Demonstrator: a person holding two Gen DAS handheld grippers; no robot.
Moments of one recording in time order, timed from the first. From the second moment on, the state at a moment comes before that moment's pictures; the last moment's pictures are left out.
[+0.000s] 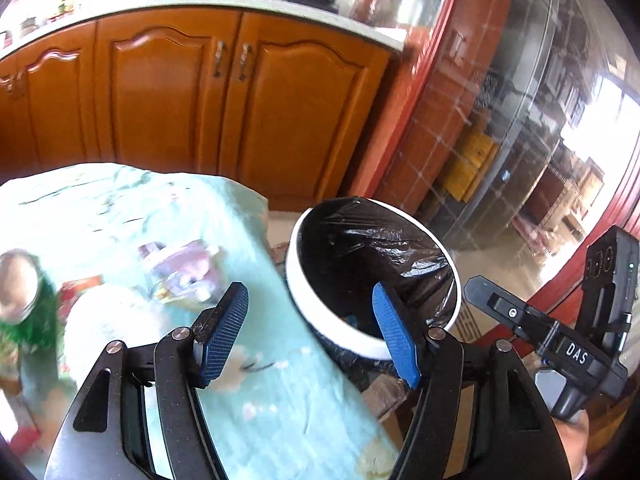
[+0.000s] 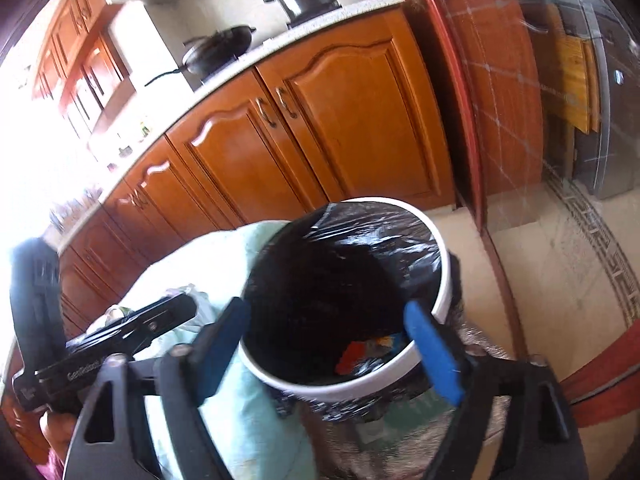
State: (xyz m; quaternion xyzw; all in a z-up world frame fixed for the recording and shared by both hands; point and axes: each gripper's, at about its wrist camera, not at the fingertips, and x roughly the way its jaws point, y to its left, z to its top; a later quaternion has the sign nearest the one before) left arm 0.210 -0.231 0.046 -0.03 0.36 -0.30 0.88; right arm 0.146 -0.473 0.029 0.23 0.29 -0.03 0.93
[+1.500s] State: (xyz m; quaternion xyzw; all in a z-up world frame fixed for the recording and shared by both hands) left arm 0.213 -0.098 0.024 -0.06 0.39 -0.22 0.89; right arm 0.204 -0.348 0.023 0.20 0.32 0.10 0.92
